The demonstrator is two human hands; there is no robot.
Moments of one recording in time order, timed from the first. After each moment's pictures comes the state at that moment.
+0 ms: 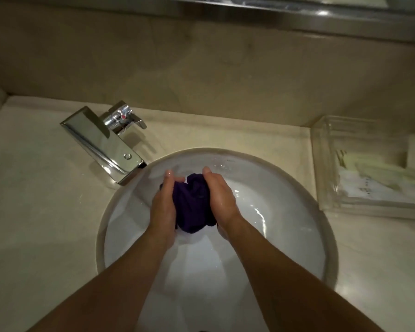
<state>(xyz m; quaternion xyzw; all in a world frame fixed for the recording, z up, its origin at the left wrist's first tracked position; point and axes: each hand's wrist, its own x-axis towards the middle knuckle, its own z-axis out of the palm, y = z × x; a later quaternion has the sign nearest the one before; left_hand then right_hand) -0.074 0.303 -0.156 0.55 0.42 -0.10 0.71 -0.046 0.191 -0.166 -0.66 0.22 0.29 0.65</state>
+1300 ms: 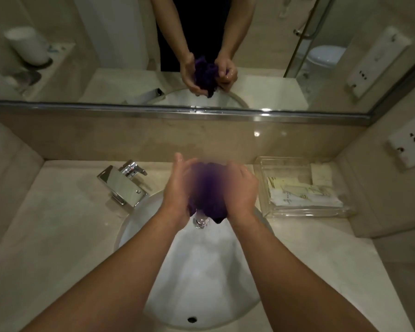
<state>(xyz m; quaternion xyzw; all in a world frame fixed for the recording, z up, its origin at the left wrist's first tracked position) -0.063 0.249 0.033 0.51 0.25 -0.10 0.82 -0.060 0.142 0.038 -0.69 0.29 -0.06 0.66</state>
